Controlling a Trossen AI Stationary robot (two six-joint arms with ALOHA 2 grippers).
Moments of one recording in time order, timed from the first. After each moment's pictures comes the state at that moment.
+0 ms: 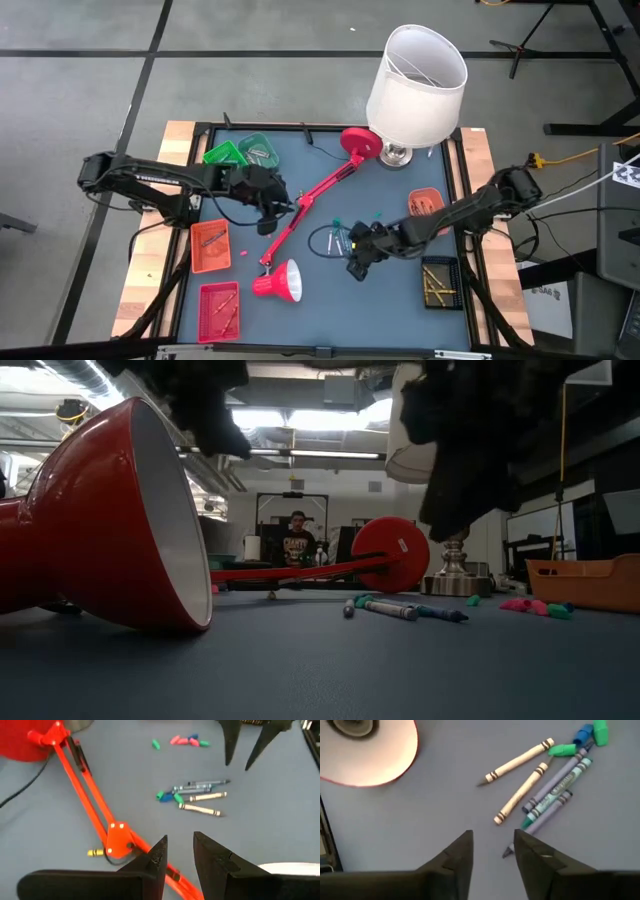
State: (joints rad) left arm 0.04 1.19 0.84 -0.34 0.01 -0.12; right arm 0.36 1.64 1.02 -0.37 0.13 0.93
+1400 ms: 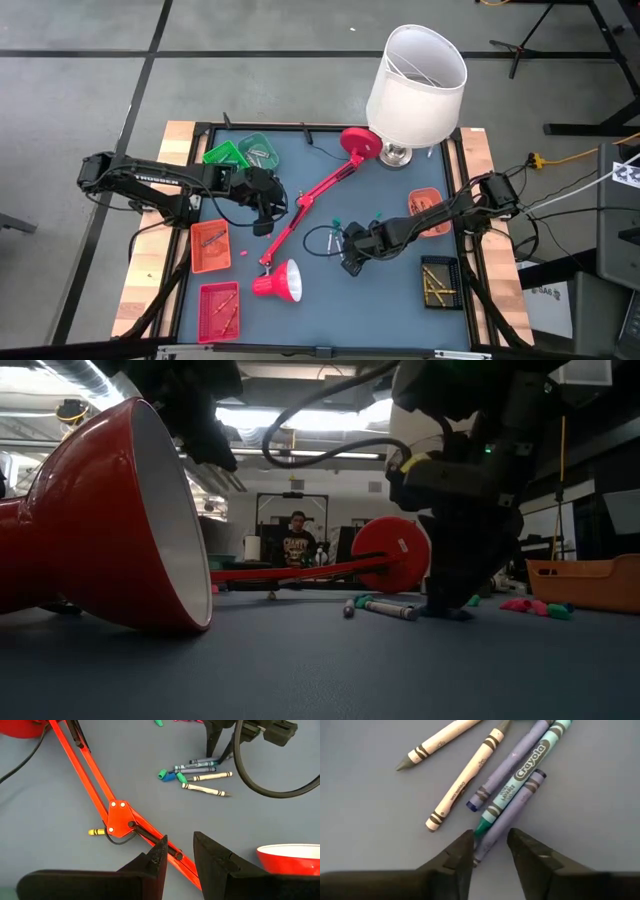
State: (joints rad) left arm 0.04 1.19 0.84 -0.43 0.01 -0.12; right arm 0.31 1.83 1.02 -0.43 0.12 0.93
